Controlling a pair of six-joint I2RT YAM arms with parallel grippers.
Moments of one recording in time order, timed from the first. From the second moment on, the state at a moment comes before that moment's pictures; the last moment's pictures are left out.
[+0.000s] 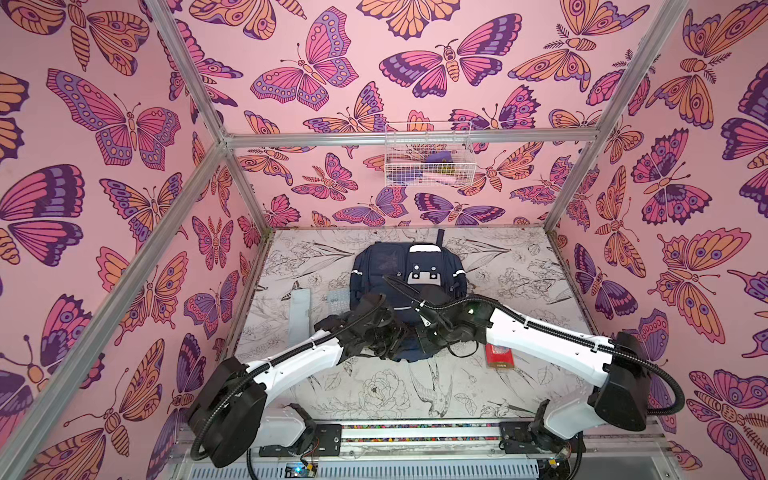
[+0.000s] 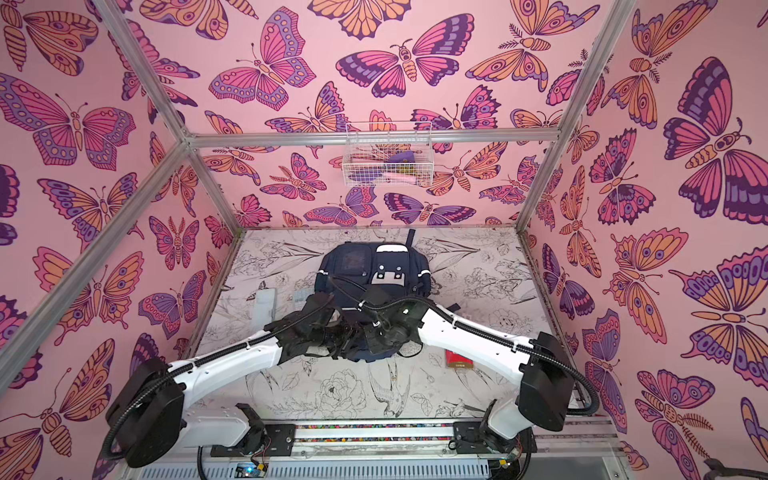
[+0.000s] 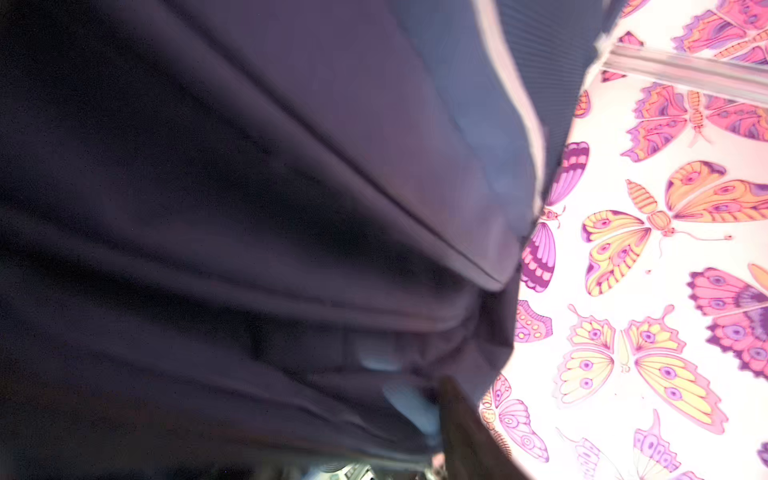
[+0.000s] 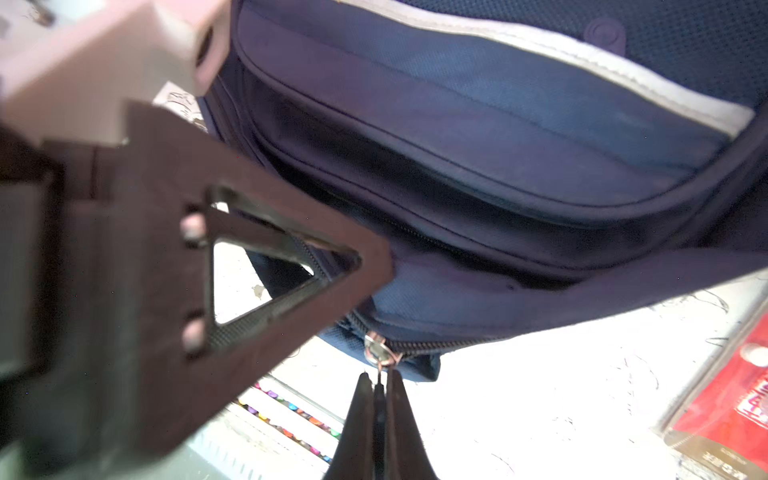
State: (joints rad) left arm -0.71 1.34 0.74 -0.21 0.40 -1.55; right arm 0.99 1.52 1.27 -0.90 0.00 0.63
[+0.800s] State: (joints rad) left arm -0.69 1.26 0.74 -0.27 0.36 -1.48; right arm 0.70 1.51 1.13 -0.89 0.24 0.51
